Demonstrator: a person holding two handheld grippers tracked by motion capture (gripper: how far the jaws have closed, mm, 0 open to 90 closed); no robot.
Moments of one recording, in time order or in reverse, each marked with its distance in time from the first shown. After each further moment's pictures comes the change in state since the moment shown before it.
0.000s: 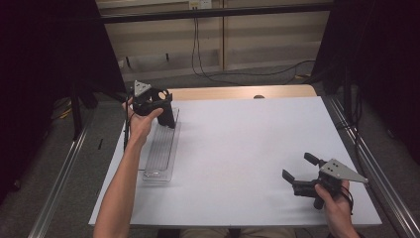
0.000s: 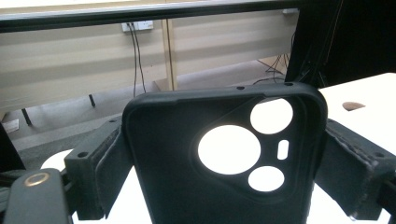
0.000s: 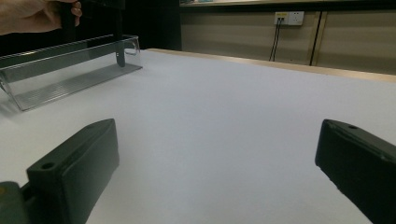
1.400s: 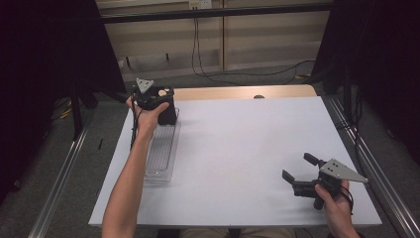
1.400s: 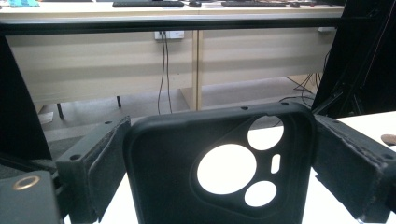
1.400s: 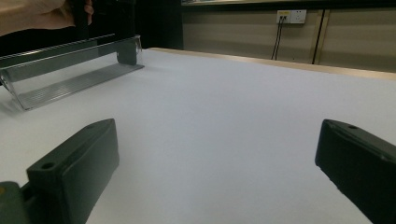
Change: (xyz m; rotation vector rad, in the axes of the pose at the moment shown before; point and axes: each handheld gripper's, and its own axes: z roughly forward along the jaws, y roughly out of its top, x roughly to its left) left arm -0.011 0.005 0.017 -0.039 0.136 -0.058; right arm 0.000 -0.001 0.000 0.003 0.007 0.002
